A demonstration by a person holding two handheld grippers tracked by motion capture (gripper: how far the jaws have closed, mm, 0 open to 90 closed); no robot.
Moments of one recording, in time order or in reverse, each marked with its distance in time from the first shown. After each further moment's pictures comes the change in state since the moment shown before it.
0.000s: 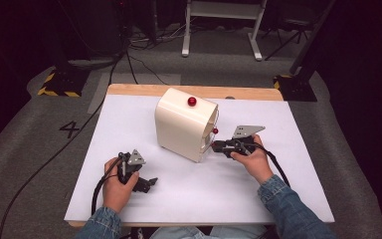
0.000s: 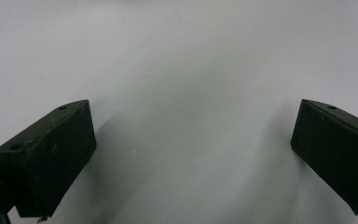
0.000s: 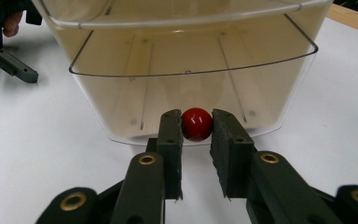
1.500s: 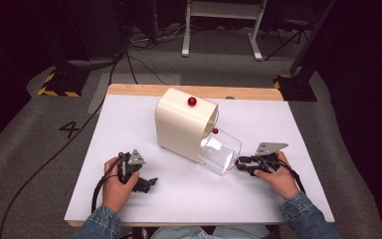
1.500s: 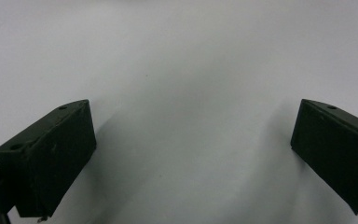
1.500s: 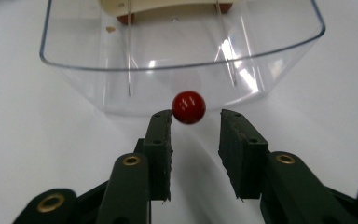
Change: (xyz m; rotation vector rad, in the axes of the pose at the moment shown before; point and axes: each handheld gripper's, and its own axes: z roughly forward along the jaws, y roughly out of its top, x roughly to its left) left arm 0.000 0.000 0.000 0.002 0.001 0.001; right arm 0.007 -0.060 -0.061 0.144 -0.075 0.036
